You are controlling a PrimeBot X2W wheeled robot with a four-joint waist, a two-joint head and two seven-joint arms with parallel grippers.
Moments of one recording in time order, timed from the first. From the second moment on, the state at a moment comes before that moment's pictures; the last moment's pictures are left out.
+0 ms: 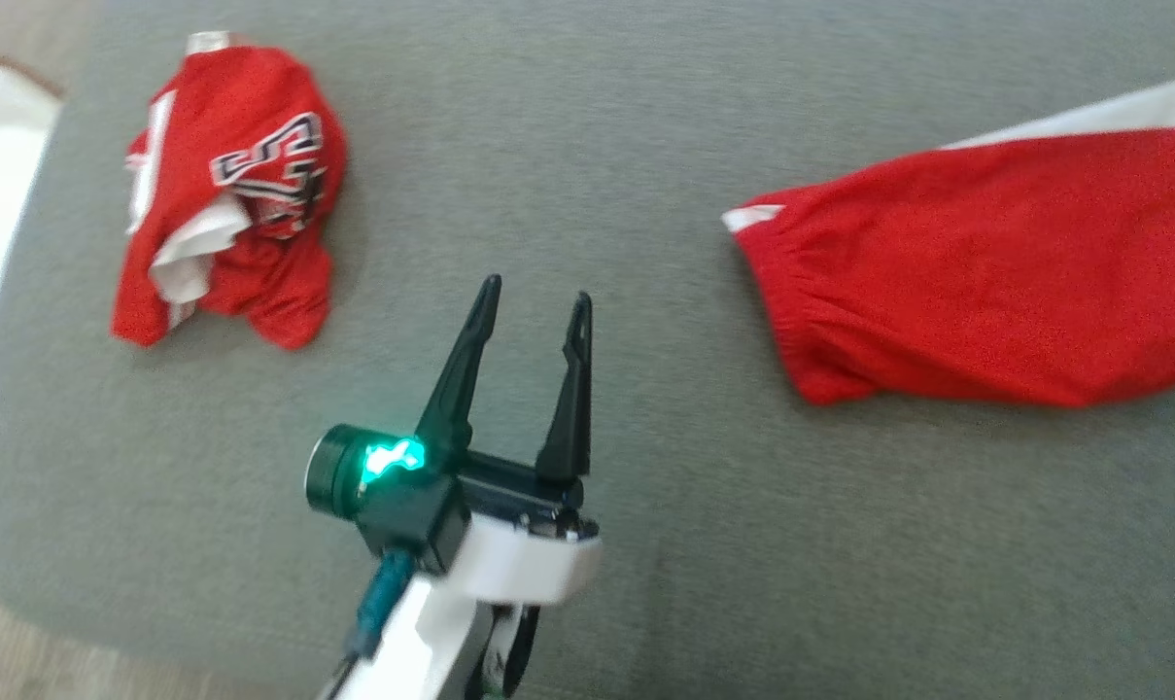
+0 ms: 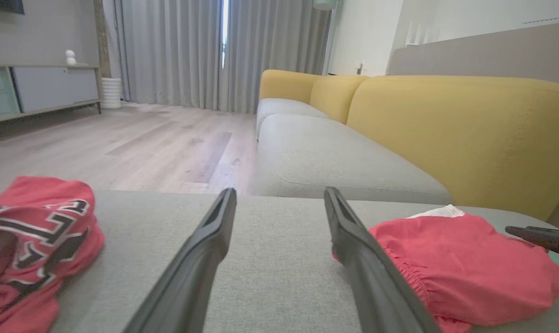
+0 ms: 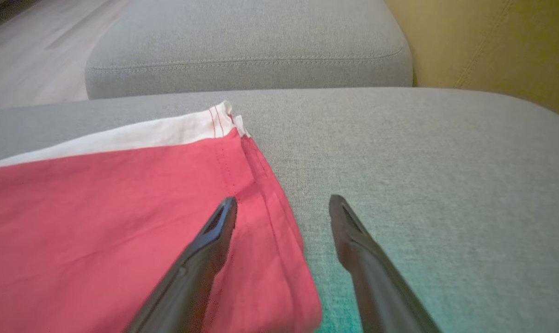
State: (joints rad) left arm -0.27 0.04 -0.58 0.06 -0.31 0.19 -0.26; right arm -0.55 -0.53 0.02 0.77 0.46 0.13 0.02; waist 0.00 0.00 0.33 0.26
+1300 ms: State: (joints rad) left arm -0.13 0.05 -0.45 0.02 -0.12 0.15 -0.26; right arm -0.61 -0.54 0.11 0.76 0.50 0.13 -0.06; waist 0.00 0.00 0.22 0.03
